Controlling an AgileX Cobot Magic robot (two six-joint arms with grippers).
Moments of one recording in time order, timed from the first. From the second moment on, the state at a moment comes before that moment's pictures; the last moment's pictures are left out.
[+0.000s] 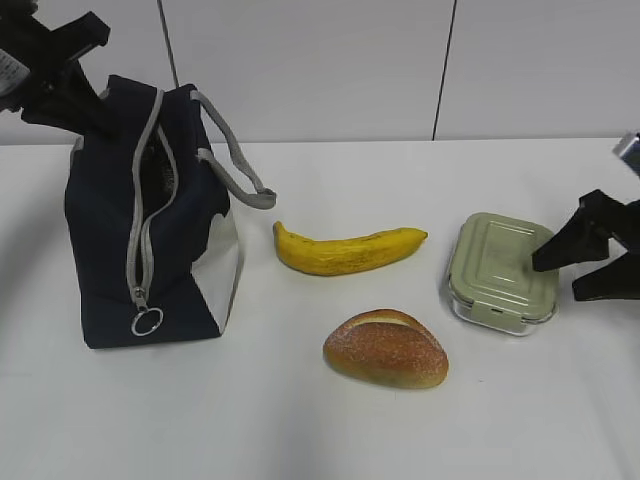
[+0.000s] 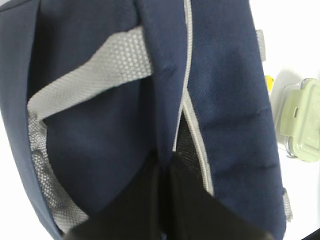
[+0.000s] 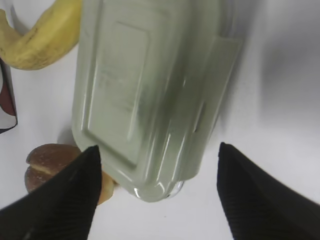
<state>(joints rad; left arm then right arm) -0.01 1.80 -1.59 -0.55 1.12 0.15 -0.32 1.83 -1.03 0.87 0.95 -0.77</state>
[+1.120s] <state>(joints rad) -0.01 1.80 -1.59 -0.55 1.13 0.15 -0.36 2.03 -1.04 1.21 0.98 -1.12</state>
